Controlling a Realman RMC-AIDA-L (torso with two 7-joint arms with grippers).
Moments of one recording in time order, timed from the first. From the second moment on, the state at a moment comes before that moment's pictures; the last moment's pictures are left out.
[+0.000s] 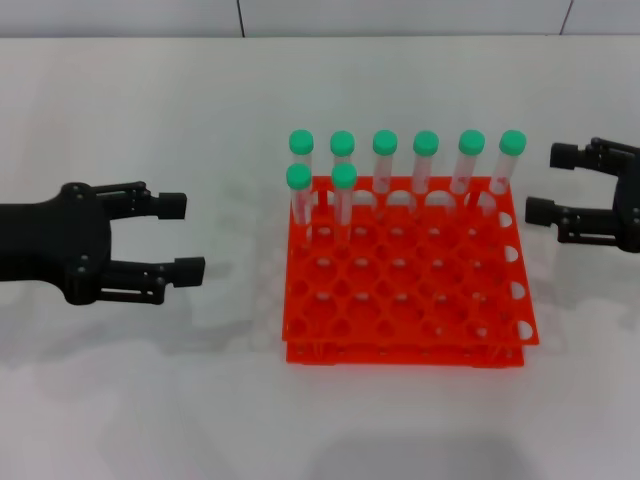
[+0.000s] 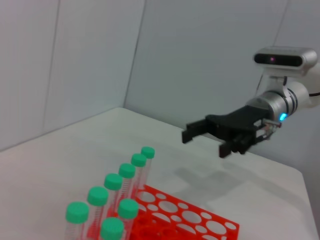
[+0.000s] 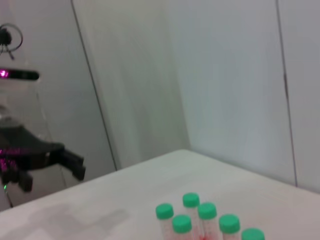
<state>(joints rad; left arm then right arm) -0.35 -2.02 0.77 1.05 1.89 1.91 -1.63 0.23 1.94 -1.17 -1.02 -1.48 -1.46 1.52</state>
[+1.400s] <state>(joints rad) -0.36 -2.01 0.77 1.05 1.89 1.91 -1.63 0.23 1.96 -1.15 -1.04 -1.53 -1.49 1.53</state>
